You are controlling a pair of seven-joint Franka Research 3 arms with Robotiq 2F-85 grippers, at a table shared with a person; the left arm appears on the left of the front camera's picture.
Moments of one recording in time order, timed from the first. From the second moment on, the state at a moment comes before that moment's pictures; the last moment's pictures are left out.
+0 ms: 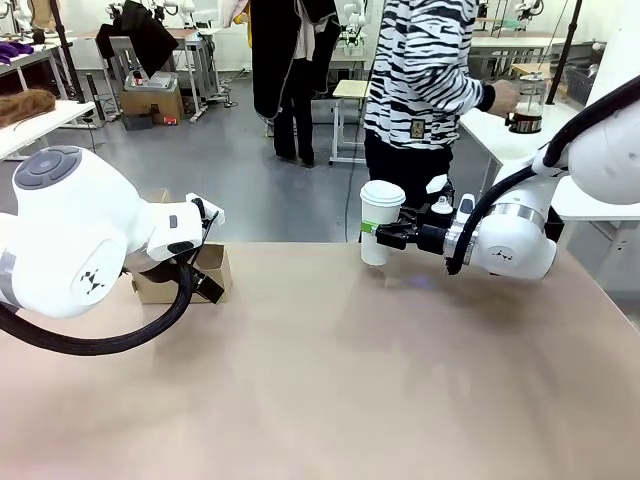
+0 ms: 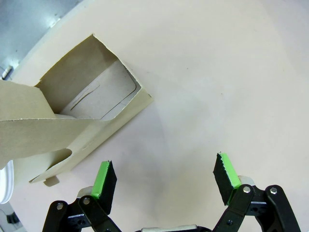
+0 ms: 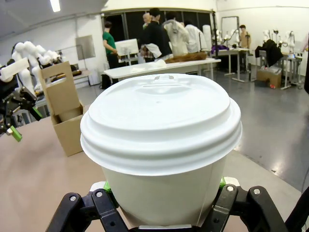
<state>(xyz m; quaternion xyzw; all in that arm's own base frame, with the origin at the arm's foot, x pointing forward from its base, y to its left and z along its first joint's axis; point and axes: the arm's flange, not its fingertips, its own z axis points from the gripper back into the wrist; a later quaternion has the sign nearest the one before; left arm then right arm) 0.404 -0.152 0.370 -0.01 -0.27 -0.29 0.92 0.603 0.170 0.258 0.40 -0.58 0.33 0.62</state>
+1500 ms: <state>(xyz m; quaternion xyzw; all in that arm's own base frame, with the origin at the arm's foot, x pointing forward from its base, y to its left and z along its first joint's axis) 0.404 -0.152 0.370 -0.01 -0.27 -0.29 0.92 0.603 0.170 0.258 0.40 -0.58 0.33 0.62</state>
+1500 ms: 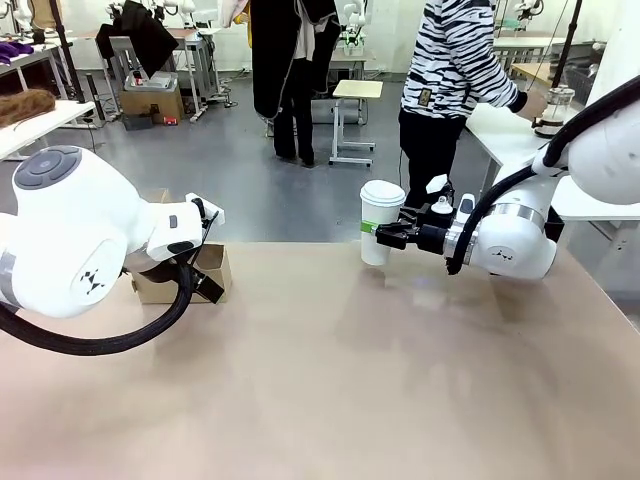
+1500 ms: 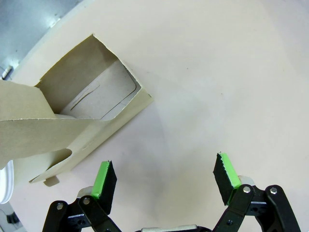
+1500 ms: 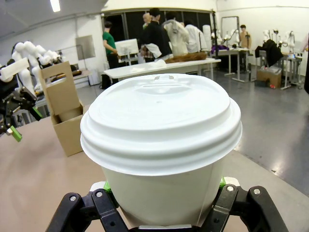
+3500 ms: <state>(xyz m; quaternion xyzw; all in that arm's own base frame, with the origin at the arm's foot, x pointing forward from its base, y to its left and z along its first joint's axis) 0.404 -0.152 0.370 -0.01 -0.27 -0.29 0.92 0.488 0.078 0.544 0.39 -0.62 0.36 0.58</state>
